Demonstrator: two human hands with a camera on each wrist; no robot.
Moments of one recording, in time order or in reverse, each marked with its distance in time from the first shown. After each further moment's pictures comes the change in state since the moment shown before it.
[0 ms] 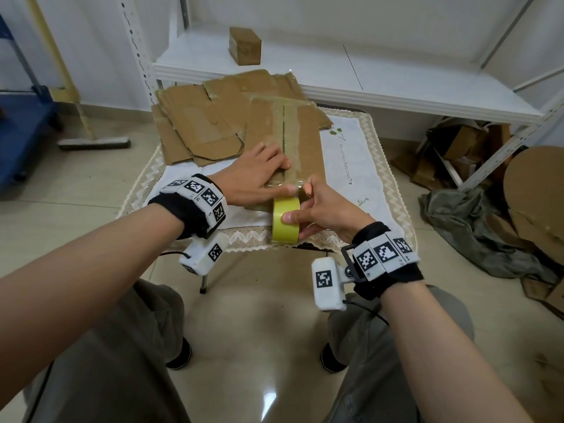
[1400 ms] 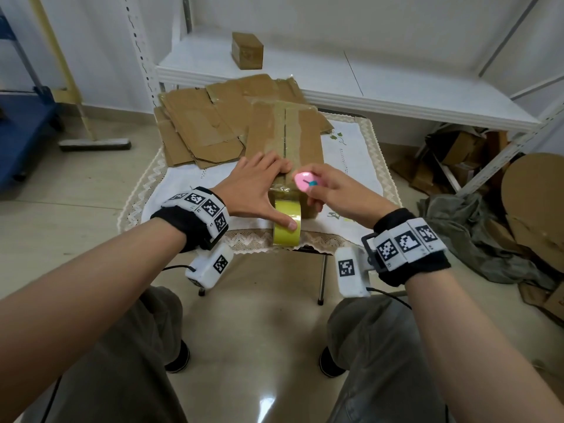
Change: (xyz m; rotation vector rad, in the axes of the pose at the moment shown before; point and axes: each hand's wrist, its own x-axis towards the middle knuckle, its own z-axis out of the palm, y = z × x) left_hand -0.013 0.016 0.001 0.008 -0.080 -0.146; right_hand -0.009 -0.027 -0.025 -0.363 0.045 -0.246
